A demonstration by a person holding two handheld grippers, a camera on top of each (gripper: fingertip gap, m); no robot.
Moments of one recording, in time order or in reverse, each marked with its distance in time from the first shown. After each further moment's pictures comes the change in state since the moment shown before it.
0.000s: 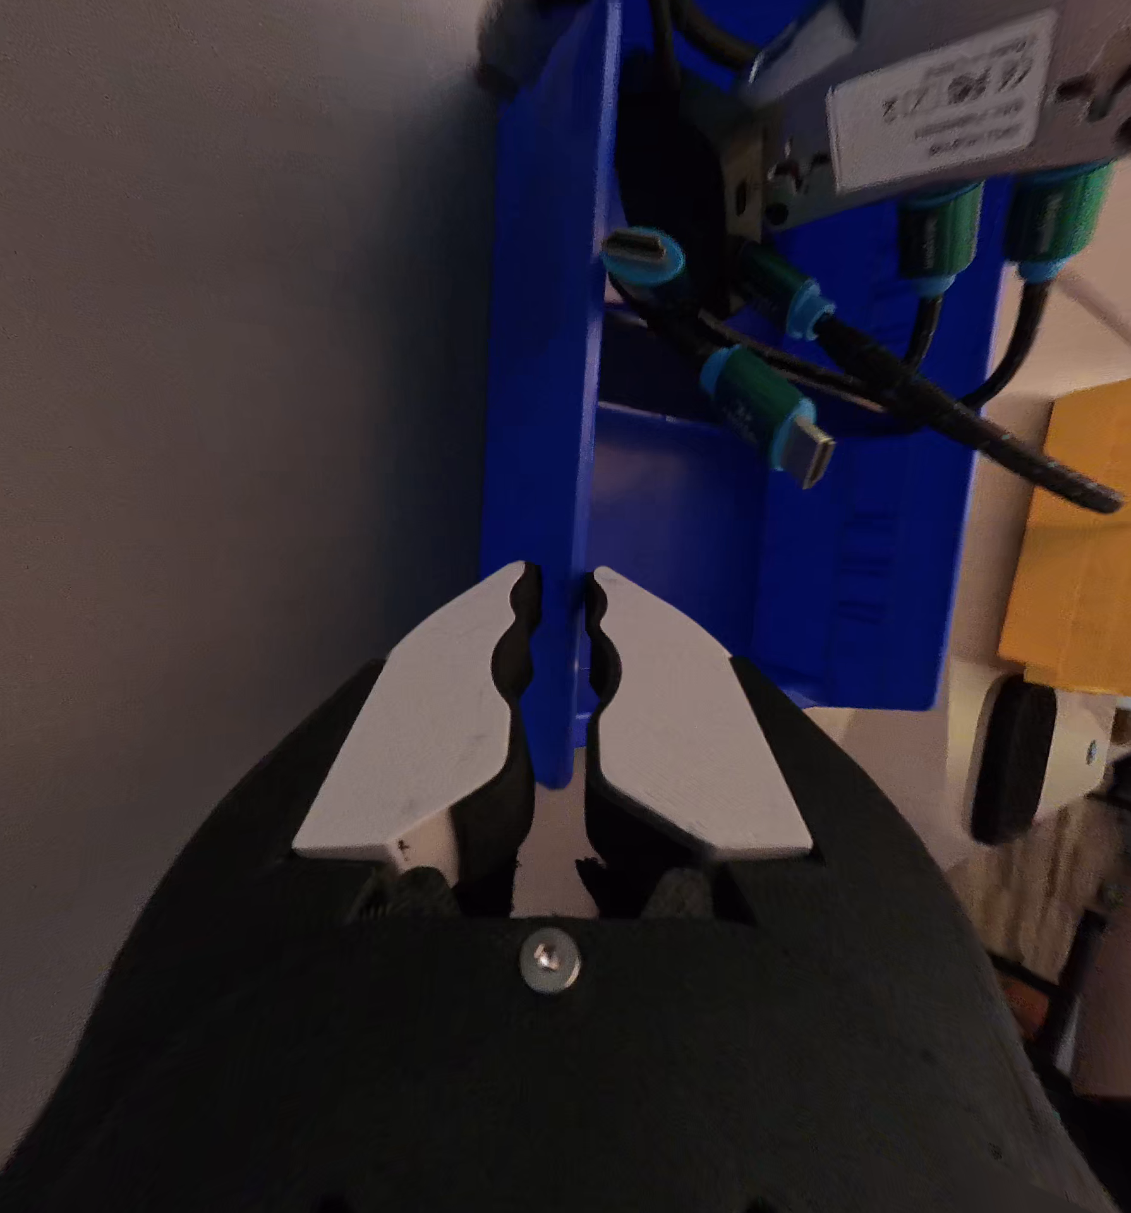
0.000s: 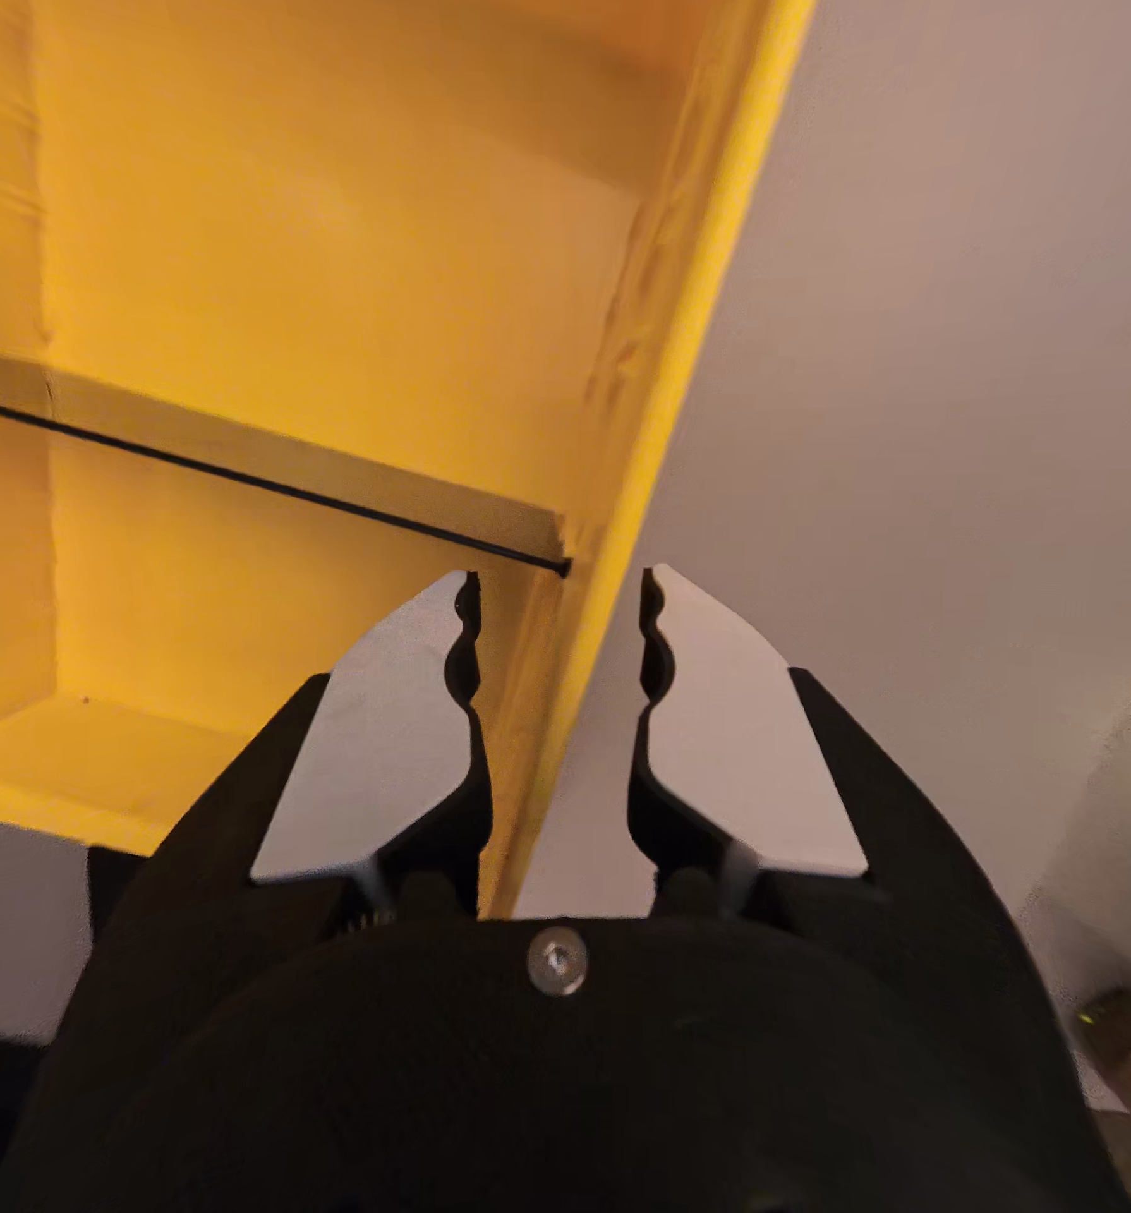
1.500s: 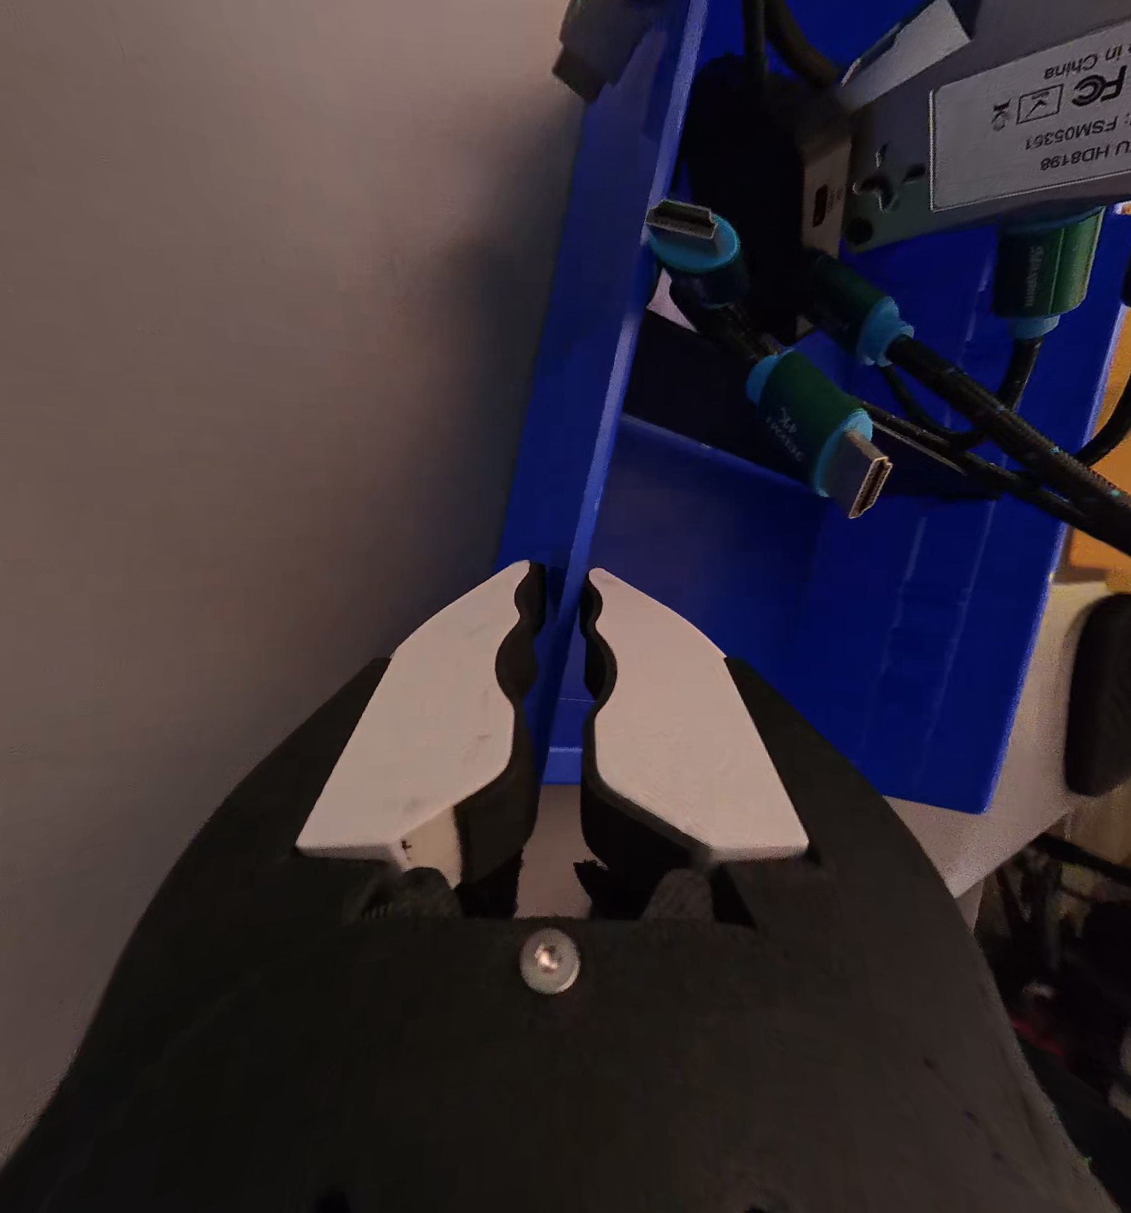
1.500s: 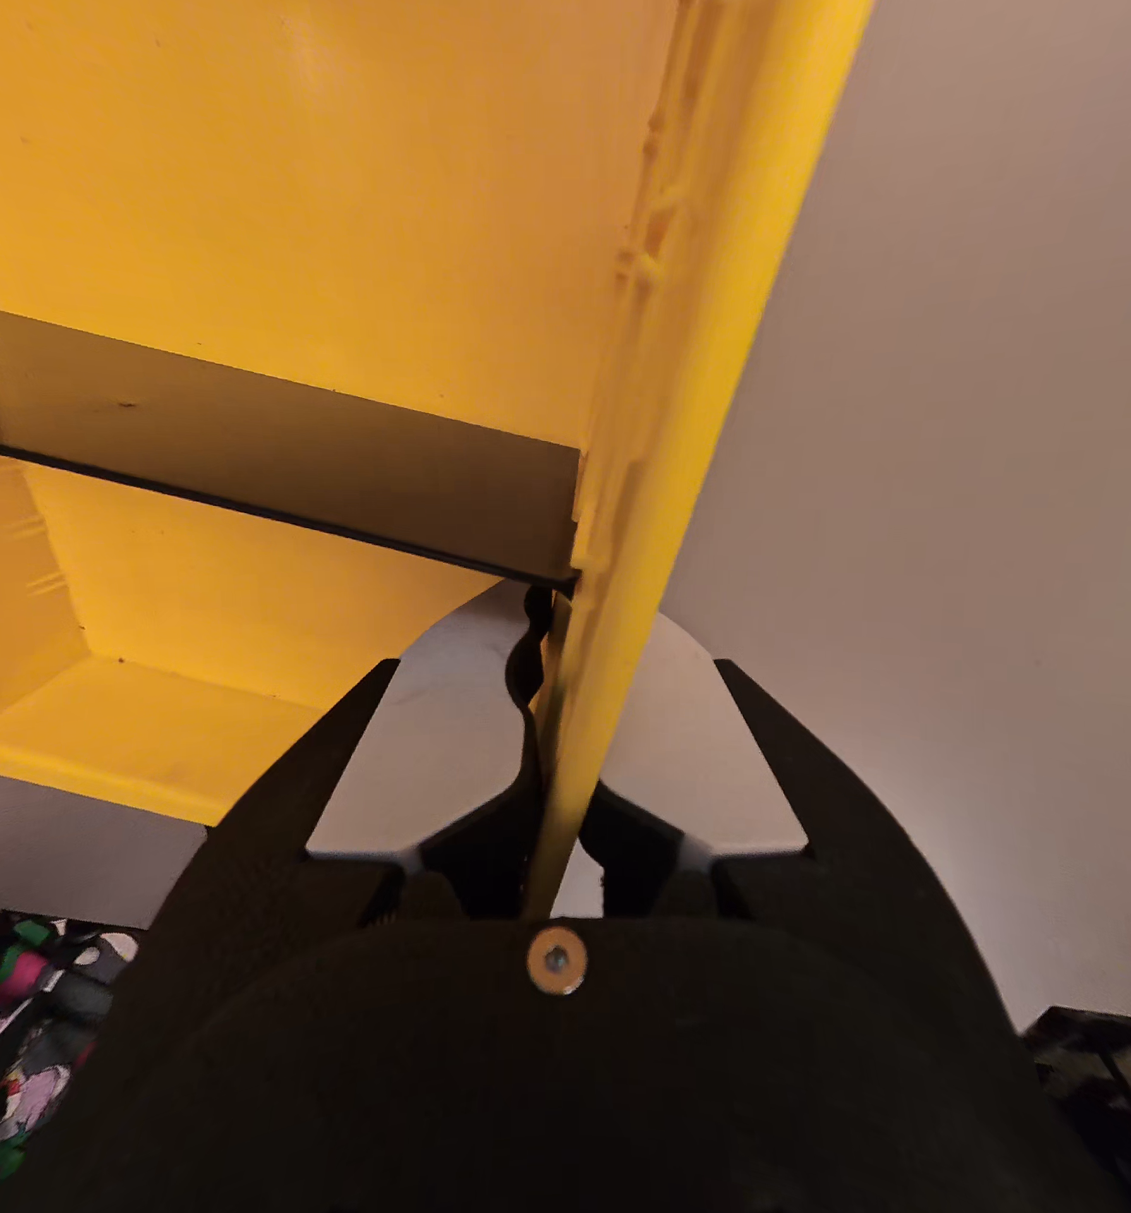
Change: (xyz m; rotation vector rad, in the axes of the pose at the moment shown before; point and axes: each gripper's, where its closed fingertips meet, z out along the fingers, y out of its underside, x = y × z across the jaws) left arm 0.076 -0.024 0.075 -0.124 0.010 0.261; right arm -0.013 0.018 0.027 -0.227 -0.082 0.152
